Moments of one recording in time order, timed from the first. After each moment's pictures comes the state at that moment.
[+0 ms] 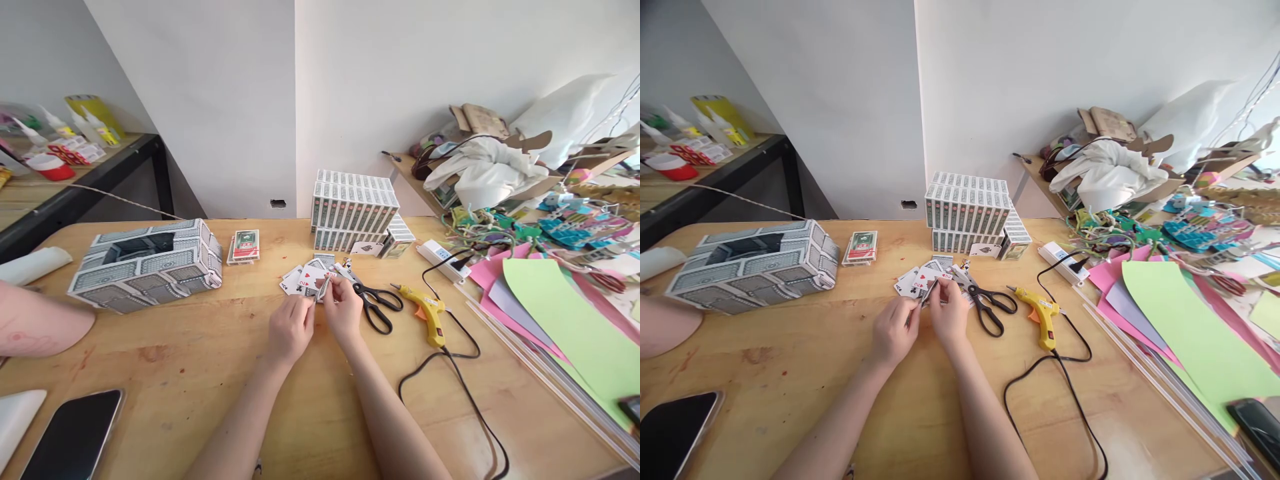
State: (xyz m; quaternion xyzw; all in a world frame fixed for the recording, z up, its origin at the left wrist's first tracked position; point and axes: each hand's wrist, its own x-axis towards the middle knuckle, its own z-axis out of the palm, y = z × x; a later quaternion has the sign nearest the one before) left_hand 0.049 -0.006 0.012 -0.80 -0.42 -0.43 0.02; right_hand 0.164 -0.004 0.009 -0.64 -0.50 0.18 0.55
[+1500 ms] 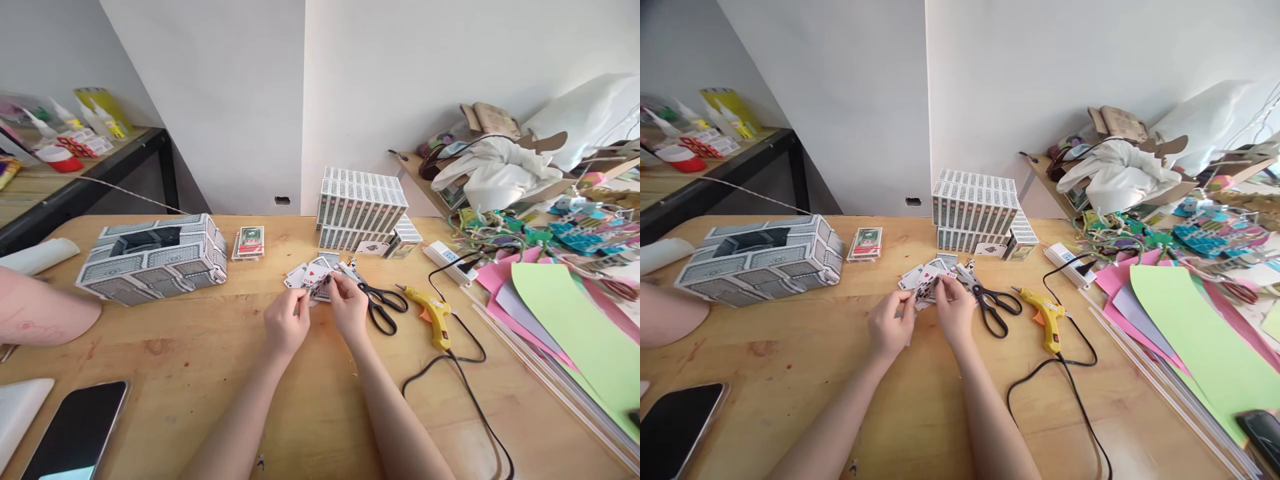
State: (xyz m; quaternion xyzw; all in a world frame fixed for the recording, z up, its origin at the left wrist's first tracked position) left_hand 0.045 0.000 0.012 -0.72 -0.48 -0.50 0.01; right_hand 0.168 0.000 0.012 -0.61 -0.46 0.28 0.58
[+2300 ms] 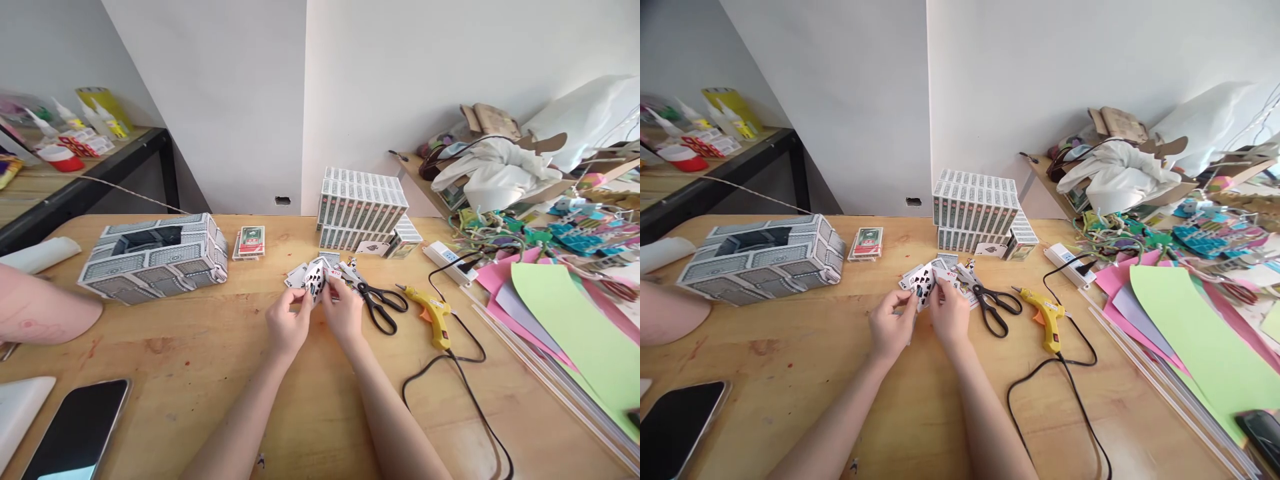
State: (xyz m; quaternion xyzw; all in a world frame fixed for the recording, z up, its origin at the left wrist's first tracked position) left_hand 0.053 -0.006 0.019 -0.62 -0.55 -0.53 -0.19; right_hand 0.160 -0.004 0.011 -0.68 -0.56 0.13 0.47
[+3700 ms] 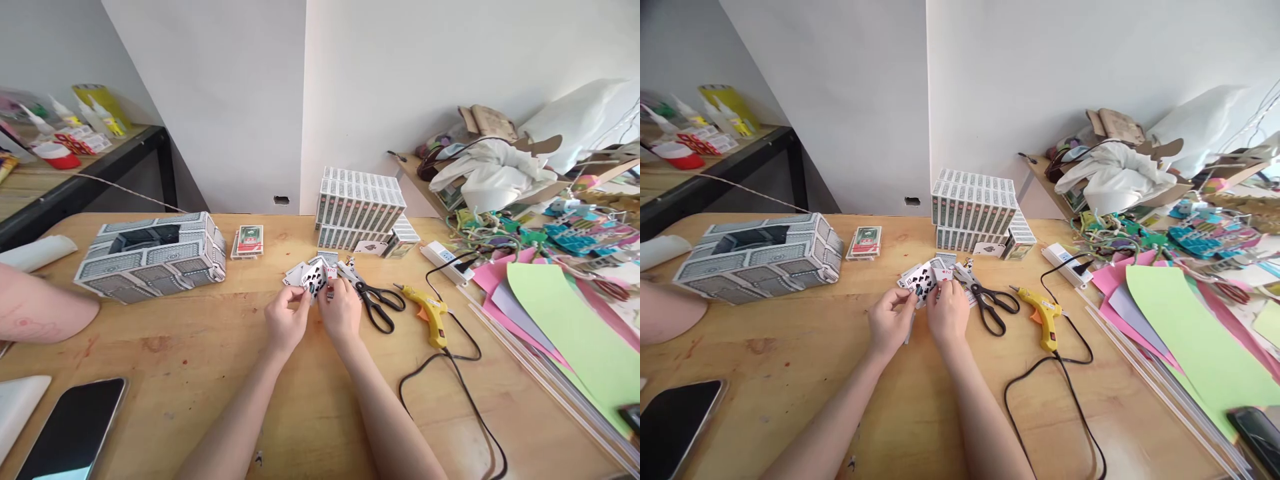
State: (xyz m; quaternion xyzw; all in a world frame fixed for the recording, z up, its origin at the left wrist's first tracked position) left_hand 0.049 -0.003 0.014 -0.60 -0.55 -0.52 -0.25; right_hand 0.162 -0.003 0.013 -0.71 -0.58 0.02 0.39
